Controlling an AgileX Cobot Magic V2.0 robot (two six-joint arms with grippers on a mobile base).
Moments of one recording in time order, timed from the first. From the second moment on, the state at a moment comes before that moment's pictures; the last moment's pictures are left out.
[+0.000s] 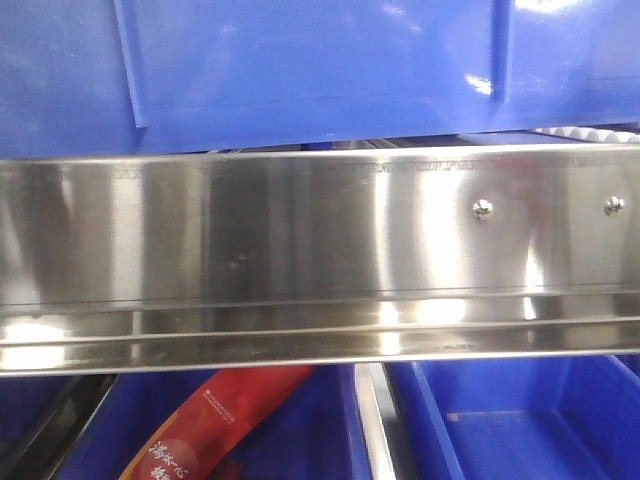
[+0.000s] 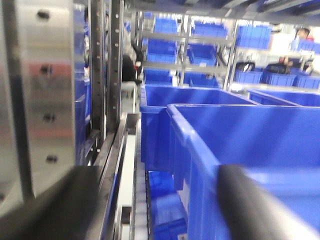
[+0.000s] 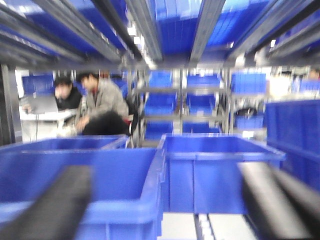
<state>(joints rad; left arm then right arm) 0.06 0.41 -0.86 0.00 0.58 -0.08 0.12 0.40 -0.71 0.20 0.20 -0.15</state>
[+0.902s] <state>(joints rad) -0.20 1.28 -1.63 0.05 0.98 -0.08 0.16 1.15 -1.52 0.18 0.82 -0.15</state>
